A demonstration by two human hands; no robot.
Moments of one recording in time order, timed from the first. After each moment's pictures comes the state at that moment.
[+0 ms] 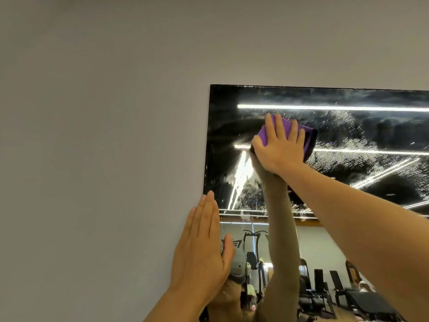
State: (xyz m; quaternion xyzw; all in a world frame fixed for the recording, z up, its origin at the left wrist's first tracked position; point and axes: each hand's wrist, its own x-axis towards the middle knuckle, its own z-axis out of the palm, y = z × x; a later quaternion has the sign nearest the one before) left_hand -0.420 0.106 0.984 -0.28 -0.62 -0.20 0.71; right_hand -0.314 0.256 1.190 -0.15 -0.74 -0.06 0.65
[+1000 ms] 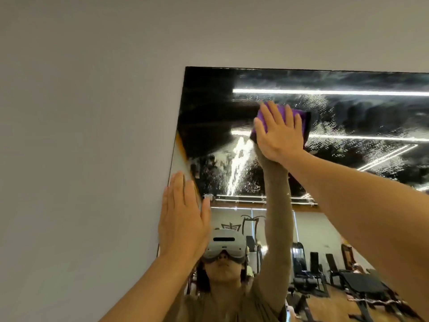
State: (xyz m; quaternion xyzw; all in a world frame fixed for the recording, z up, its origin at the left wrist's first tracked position) left_hand -0.371 0.142 0.992 -0.26 -0.65 -0.36 0.62; right_hand -0.281 0.320 1.176 -0.09 -0.75 -0.08 0.65
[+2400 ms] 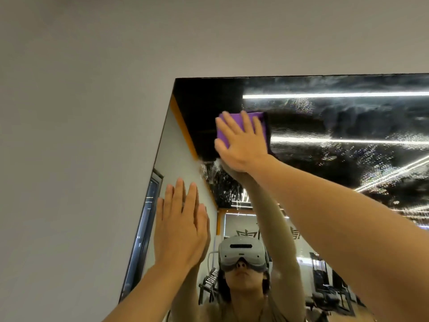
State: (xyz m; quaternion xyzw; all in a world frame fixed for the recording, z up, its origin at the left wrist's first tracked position) left_hand -0.384 0.193 1.000 -0.23 -0.61 -0.35 0.68; right_hand -0.283 0.307 1.182 0.01 -0.77 -0.19 0.61
